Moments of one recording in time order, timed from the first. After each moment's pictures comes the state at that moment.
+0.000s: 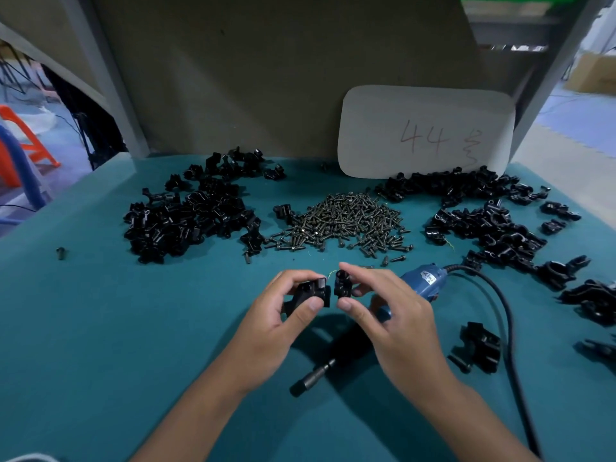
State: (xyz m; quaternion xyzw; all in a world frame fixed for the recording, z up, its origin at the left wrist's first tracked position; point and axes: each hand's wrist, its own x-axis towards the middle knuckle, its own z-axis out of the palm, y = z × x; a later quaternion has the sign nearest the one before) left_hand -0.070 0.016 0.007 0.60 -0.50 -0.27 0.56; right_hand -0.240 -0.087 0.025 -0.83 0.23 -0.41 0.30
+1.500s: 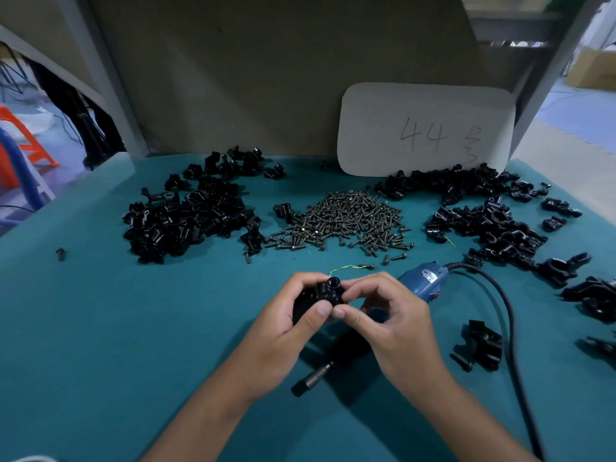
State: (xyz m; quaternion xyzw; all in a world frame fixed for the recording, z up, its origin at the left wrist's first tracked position) left_hand -0.082 0.016 0.012 0.55 -0.51 -0.31 0.58; right_hand -0.232 -0.084 0.021 -0.76 0.22 -0.44 0.42
